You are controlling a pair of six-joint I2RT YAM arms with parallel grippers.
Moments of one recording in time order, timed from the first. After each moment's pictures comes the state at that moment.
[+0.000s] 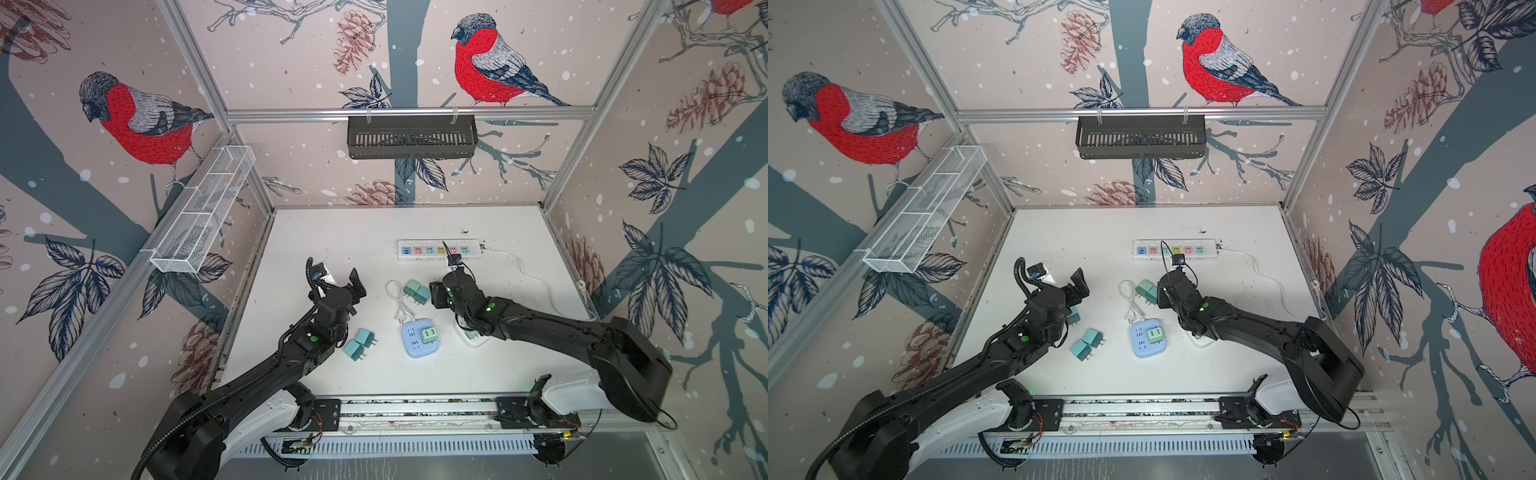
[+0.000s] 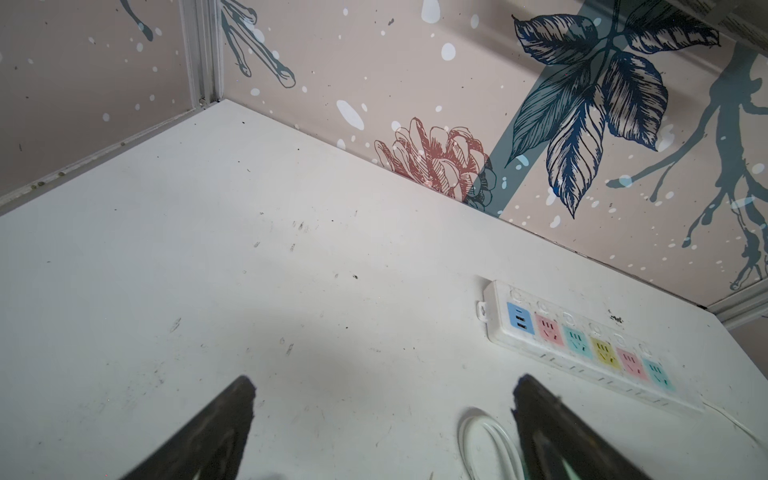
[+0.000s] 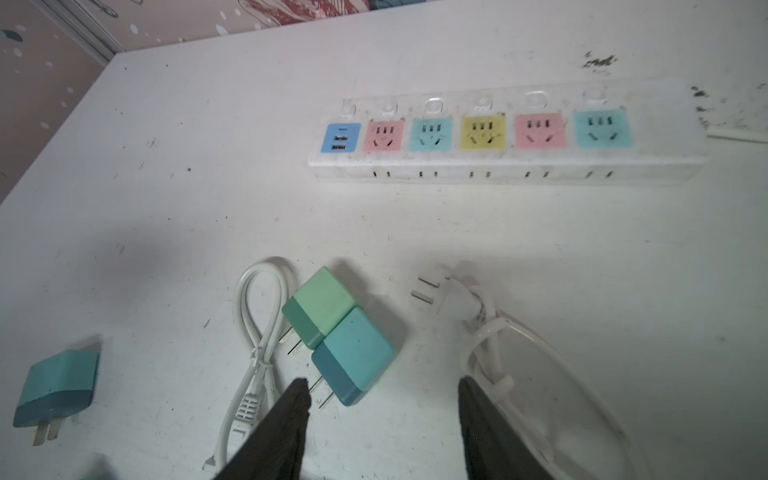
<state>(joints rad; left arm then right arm) -0.63 0.96 0.41 0.19 -0.66 -0.60 0.82 1.46 0.77 0.00 0.31 0.54</state>
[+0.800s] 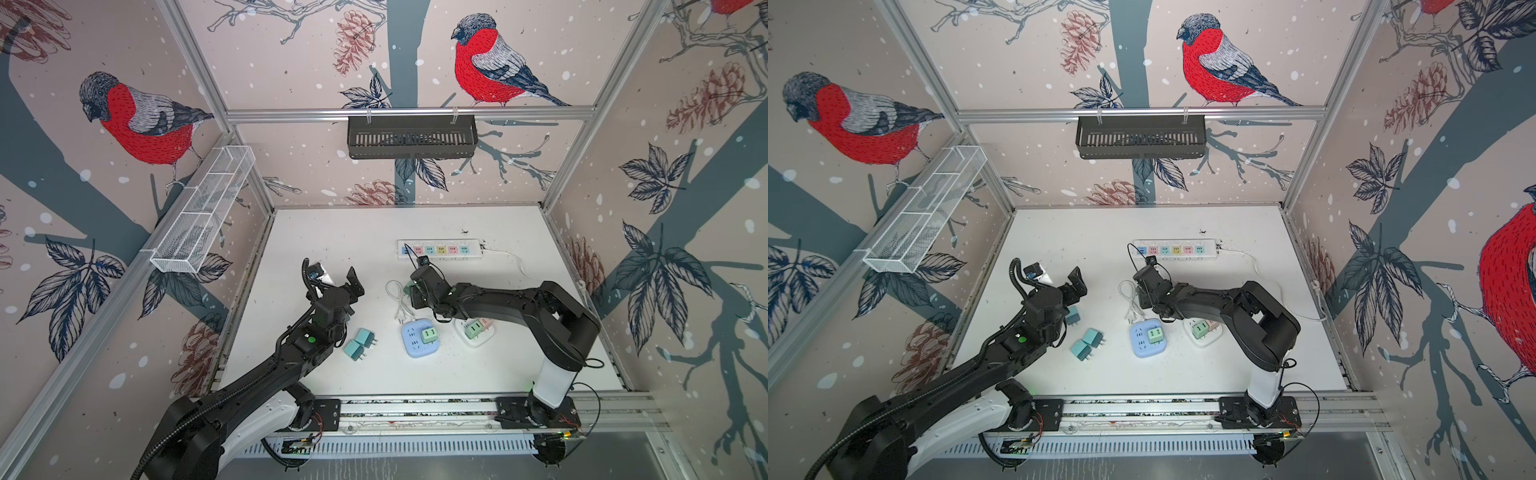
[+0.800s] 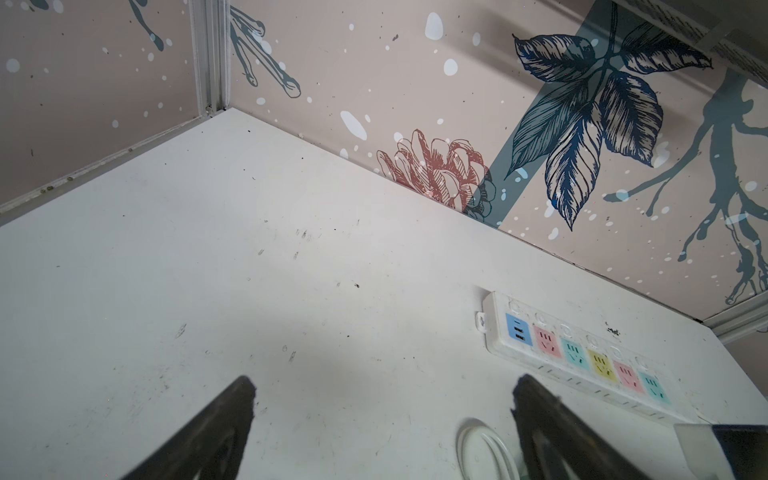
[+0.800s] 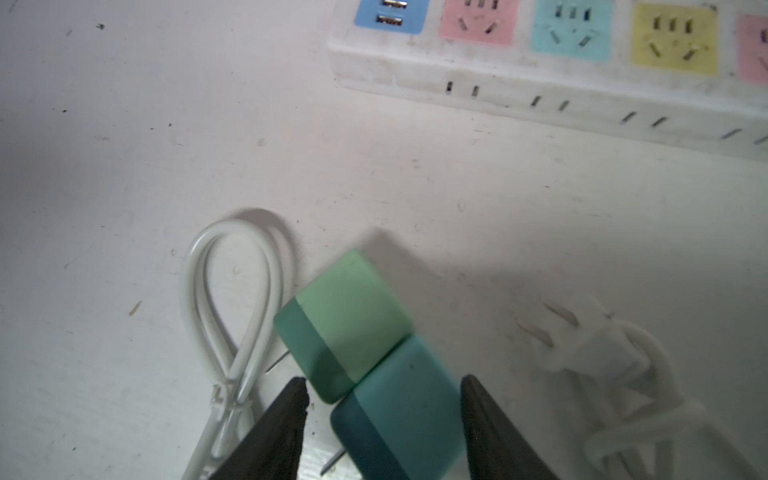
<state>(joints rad) -0.62 0.93 0.41 0.19 -0.66 -0.60 0.84 1.79 0.98 -0.10 0.27 0.49</state>
